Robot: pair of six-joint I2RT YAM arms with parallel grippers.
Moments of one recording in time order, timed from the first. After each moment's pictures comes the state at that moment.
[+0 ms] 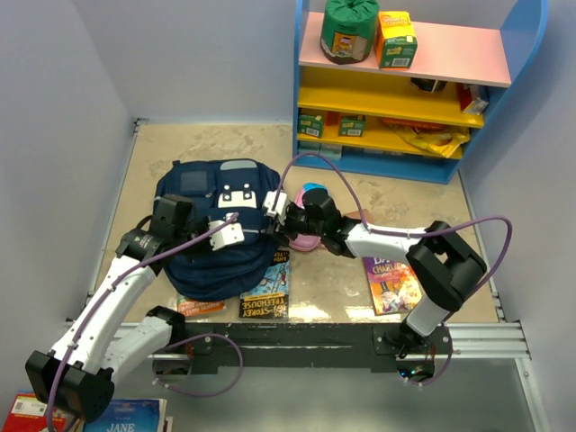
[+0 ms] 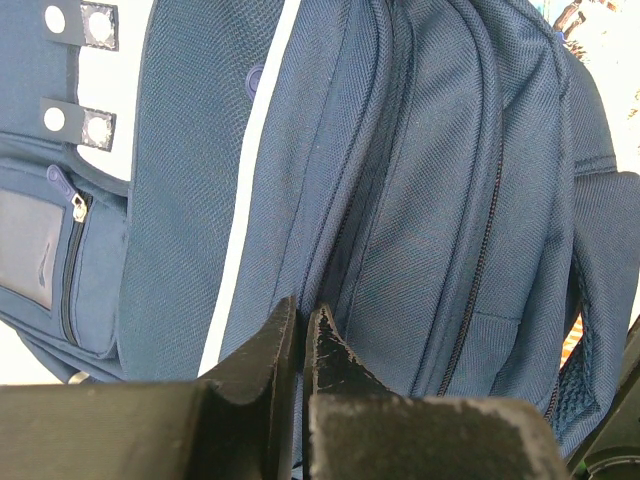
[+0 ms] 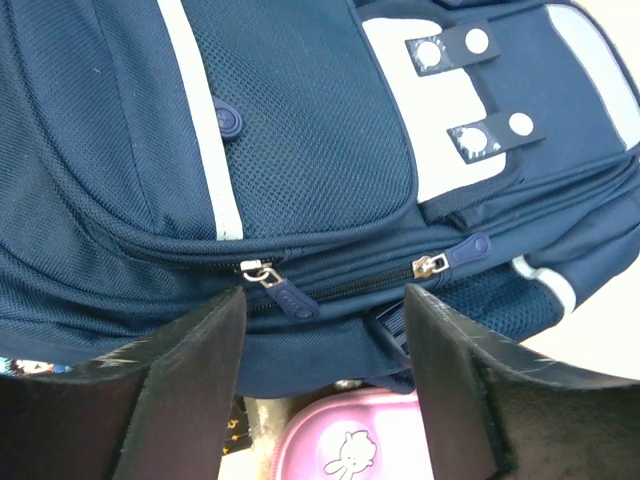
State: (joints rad) left arm -0.33 0.89 0.84 -0.88 0.27 0.92; right arm 0.80 1.66 0.88 0.38 -0.36 -0.35
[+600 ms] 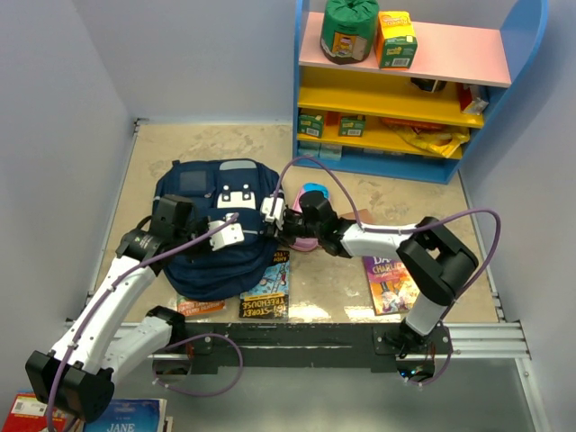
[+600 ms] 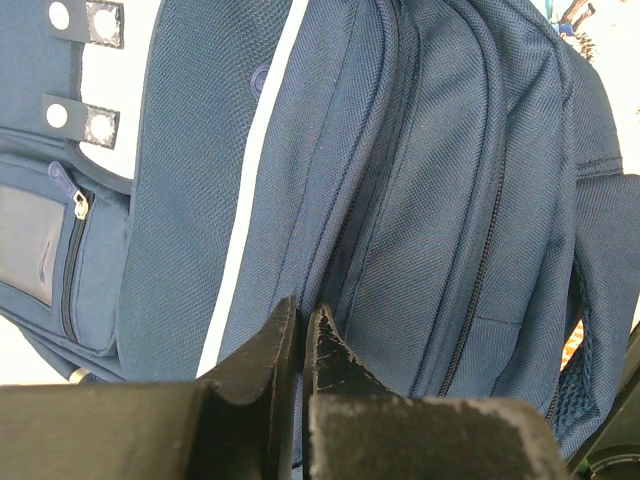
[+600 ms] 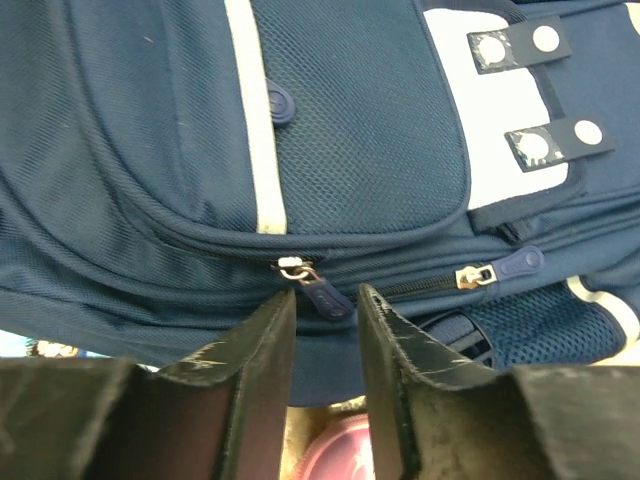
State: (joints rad) left arm -0.33 0.89 0.84 -0.88 0.26 0.92; right arm 0.81 1.71 0.88 0.40 -0.45 -0.37
